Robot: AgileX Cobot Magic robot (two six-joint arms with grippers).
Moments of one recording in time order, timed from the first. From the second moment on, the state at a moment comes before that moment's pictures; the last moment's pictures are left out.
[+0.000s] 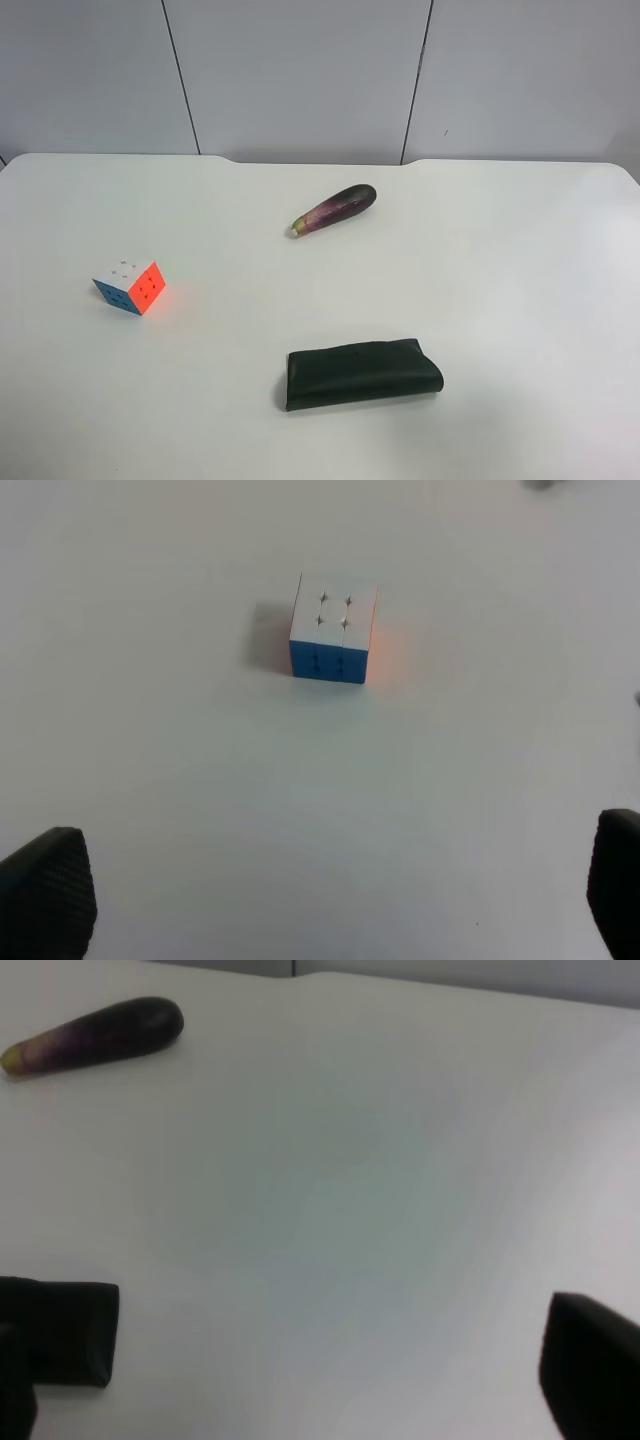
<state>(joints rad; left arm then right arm) -0.21 0.32 -0.82 0.02 1.22 -0.01 0.16 0.00 -0.51 0.04 1.08 -0.02</state>
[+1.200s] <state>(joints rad) -0.21 -0.01 -0.51 0.01 1.06 -0.04 0.16 0.00 -0.51 0.04 1.08 -0.02</state>
